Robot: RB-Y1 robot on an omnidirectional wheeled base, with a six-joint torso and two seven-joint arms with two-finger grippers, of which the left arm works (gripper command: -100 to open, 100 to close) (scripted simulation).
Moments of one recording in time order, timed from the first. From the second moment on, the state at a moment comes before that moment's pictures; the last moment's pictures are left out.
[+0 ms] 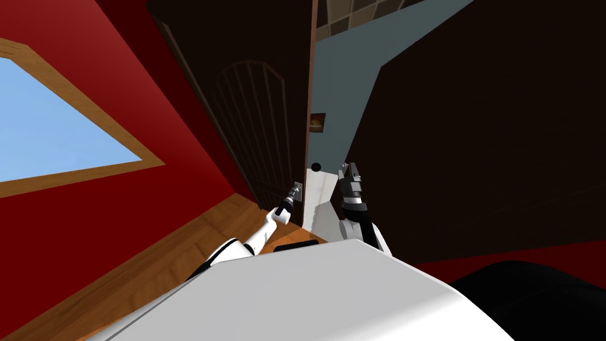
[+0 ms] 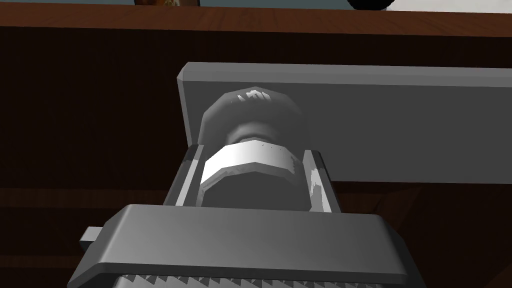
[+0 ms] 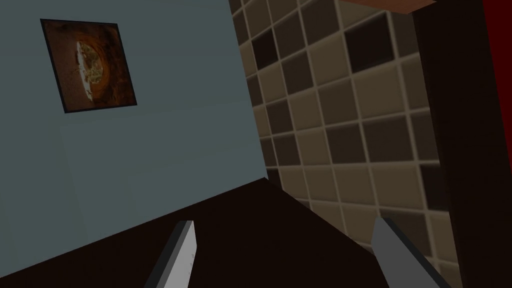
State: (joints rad) arm -0.44 0.01 -0.46 -0.74 0.23 -0.44 -0.01
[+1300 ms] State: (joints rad) arm -0.44 0.05 -0.37 -0.76 0.24 -0.44 -0.05
